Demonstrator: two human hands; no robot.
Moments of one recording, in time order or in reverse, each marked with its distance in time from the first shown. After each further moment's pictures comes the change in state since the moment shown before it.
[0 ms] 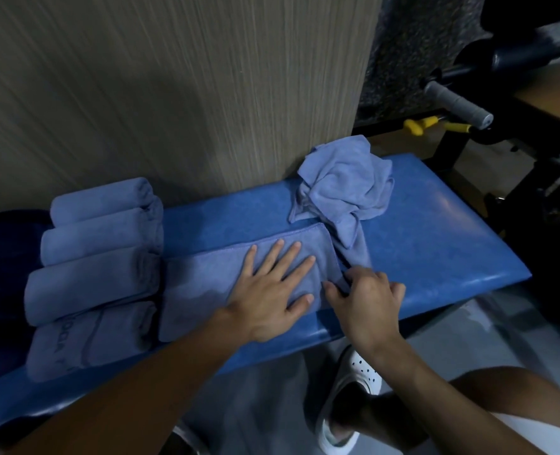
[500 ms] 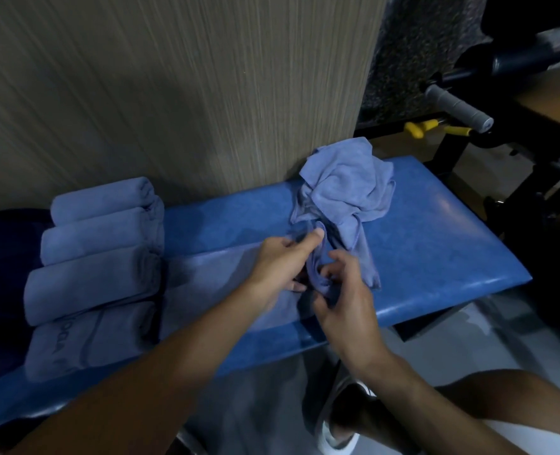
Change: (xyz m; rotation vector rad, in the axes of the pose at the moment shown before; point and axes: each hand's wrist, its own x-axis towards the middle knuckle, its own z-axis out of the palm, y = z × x) left_hand 0.037 0.029 -0.071 -1.533 -0.019 -0.716; right_hand -0.018 -0.021 -0.003 0.698 -0.010 -0.217
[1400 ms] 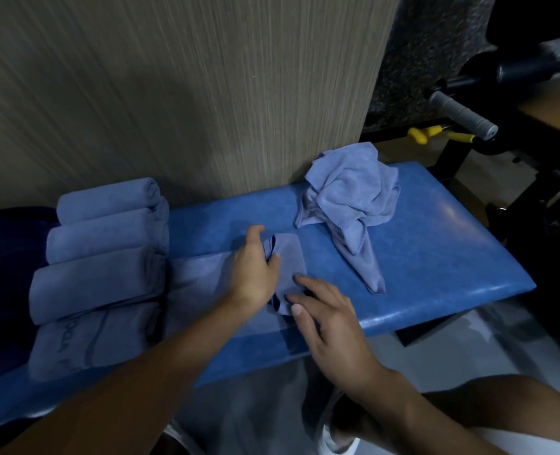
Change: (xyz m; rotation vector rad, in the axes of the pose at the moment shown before) left_hand 0.021 -0.034 -0.044 0.542 0.309 0.393; right_hand -0.017 0.014 0.016 -0.252 -0.222 -0.237
